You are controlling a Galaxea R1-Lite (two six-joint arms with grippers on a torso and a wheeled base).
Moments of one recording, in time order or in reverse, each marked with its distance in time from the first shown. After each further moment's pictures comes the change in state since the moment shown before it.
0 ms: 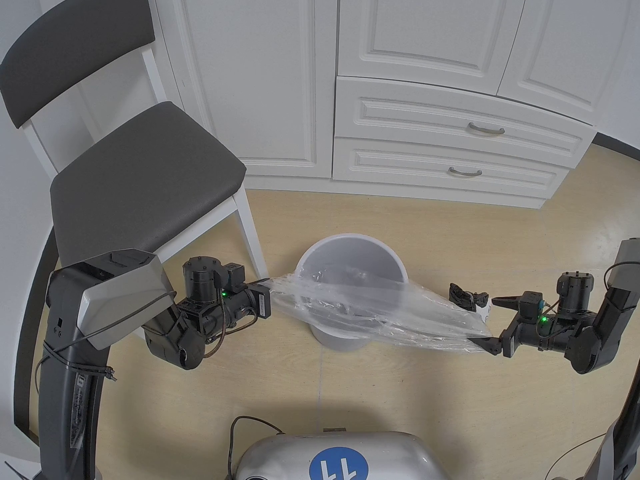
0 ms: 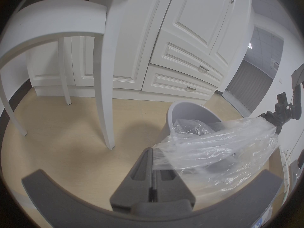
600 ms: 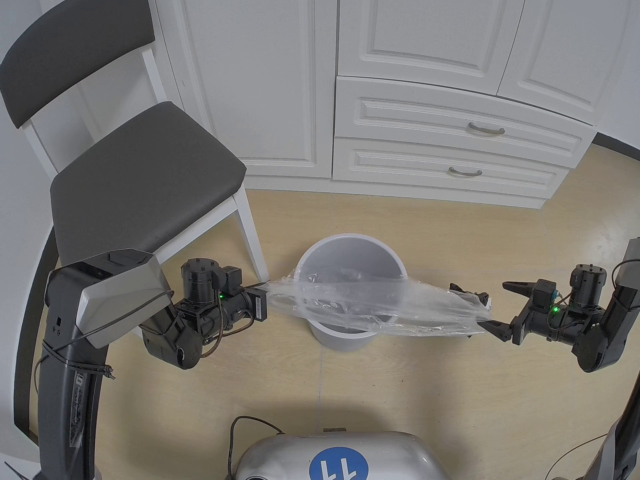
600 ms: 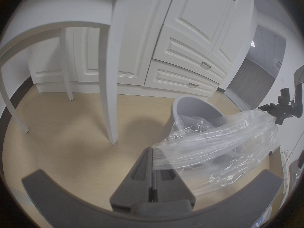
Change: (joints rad) left arm 0.012 0.000 0.006 0.034 0.001 0.005; right arm -0.037 -0.025 0.014 -0.116 0.031 0.047
